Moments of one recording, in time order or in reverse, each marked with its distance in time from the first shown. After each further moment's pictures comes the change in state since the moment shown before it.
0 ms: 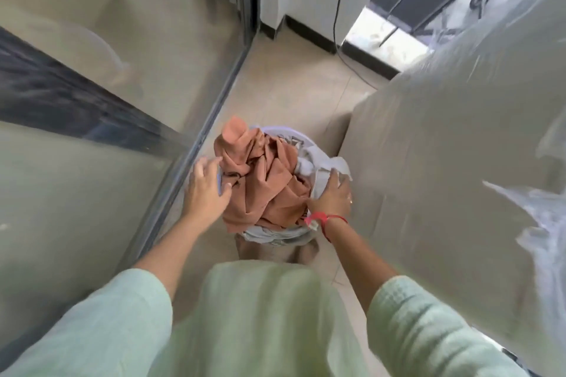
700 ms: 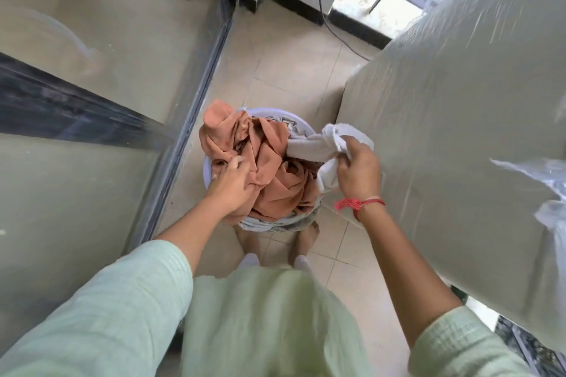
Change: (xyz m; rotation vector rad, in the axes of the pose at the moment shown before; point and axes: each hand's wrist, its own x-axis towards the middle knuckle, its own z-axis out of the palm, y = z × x) left_hand 0.023 0.014 0.050 0.211 -0.443 0.152; right_hand 0.001 0.000 -0.061 0.152 0.319 -0.303
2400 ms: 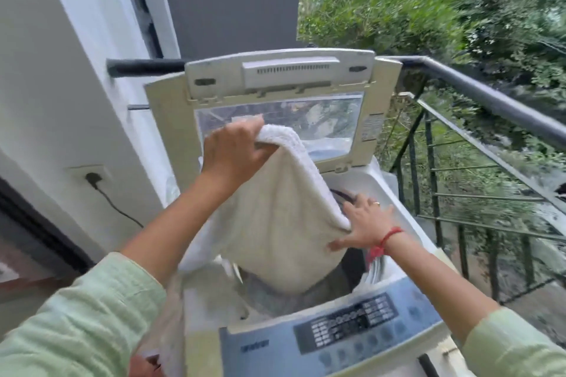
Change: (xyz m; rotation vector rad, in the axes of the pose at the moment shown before) left_hand -0.164 0.682 -0.222 0.305 0.977 1.001; right_hand -0.042 0.236 -0.520 -0.470 -0.047 0.201
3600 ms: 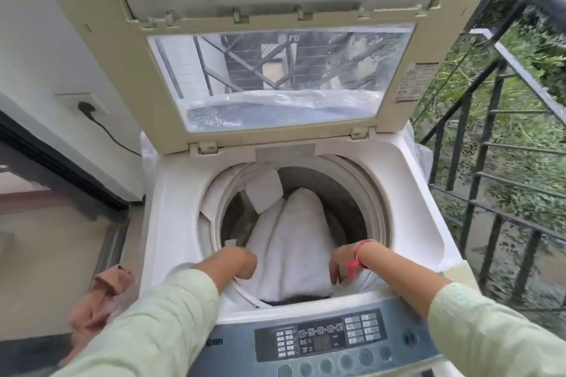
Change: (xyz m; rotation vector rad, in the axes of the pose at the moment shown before) left_hand -0.193 -0.013 0.232 0.256 -1.776 0.058; right_hand 0.094 0.017 0.129 -0.216 -0.948 -0.523
